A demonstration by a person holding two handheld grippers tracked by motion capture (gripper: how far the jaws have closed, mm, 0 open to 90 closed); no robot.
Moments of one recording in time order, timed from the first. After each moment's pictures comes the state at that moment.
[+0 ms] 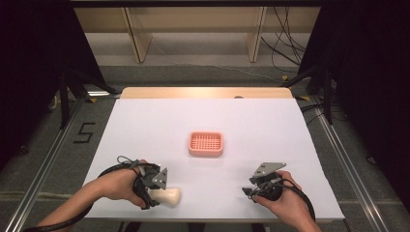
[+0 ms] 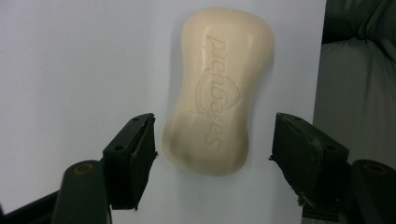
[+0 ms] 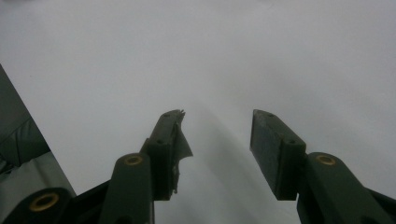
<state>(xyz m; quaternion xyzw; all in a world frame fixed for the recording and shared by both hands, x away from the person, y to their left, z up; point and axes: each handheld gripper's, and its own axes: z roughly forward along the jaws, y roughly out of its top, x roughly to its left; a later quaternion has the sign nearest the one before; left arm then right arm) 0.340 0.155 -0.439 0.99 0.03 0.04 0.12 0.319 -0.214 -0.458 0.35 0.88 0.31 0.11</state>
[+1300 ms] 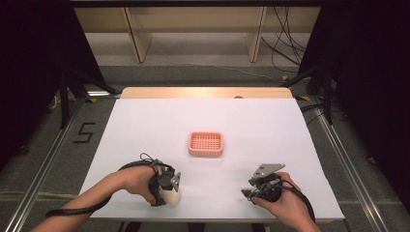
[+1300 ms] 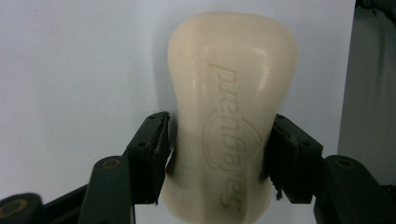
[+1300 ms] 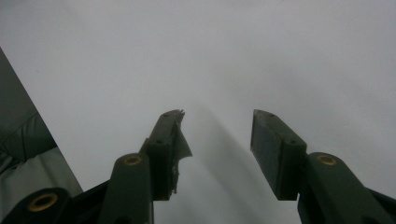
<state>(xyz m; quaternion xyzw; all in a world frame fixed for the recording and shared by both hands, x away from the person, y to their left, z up) 0.356 0.124 -0.462 1.00 -0.01 -0.01 0.05 0.317 -0.213 -0.460 0.34 0.89 0.30 0.10</state>
